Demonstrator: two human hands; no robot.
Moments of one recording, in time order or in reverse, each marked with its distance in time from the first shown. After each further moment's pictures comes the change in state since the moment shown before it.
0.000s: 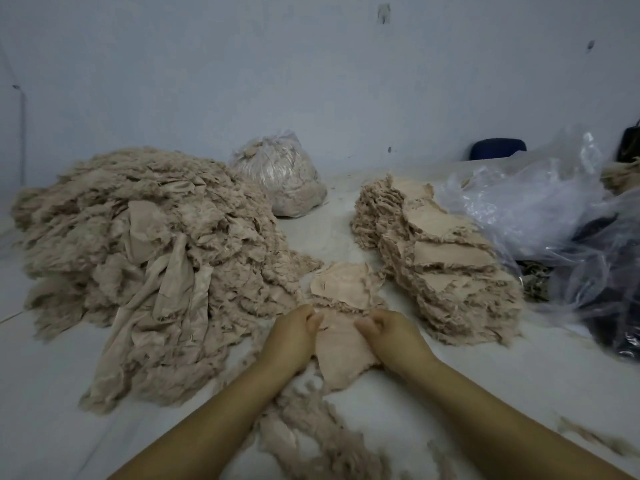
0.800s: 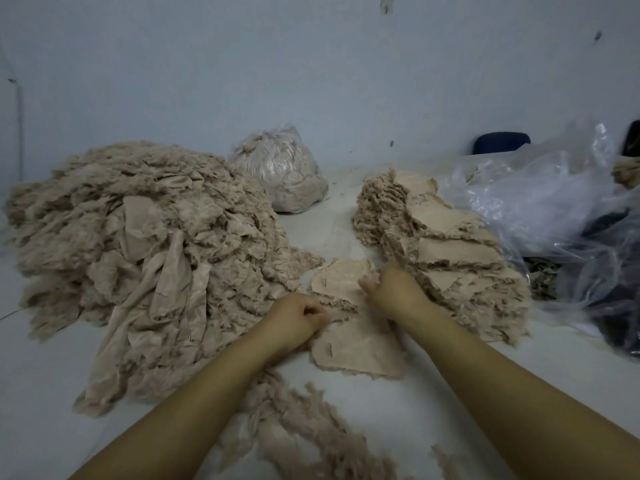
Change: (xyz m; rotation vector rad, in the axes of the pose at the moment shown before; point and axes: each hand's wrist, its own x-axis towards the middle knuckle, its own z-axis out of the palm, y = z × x) left_hand 0.017 0.003 -0.023 -0.193 -0.286 -0.041; right_hand 0.063 -0.021 -0.024 -0.153 0.004 0.138
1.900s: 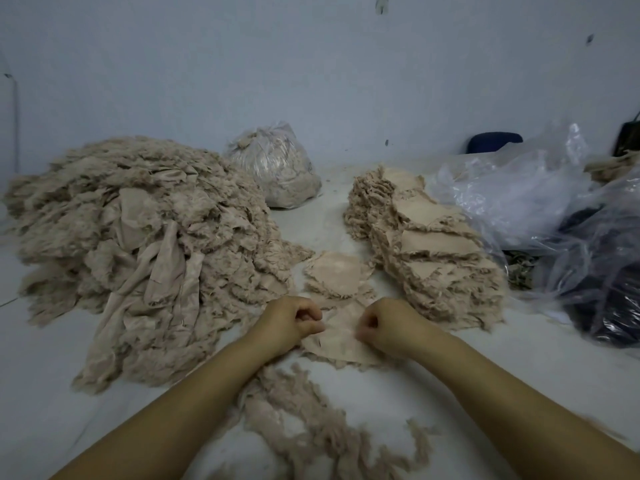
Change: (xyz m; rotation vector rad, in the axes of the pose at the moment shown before) left_hand -0.013 -0.009 0.019 0.074 0.096 0.137; right_hand -0.071 0.022 -0.012 -0.279 -0.232 -0.216
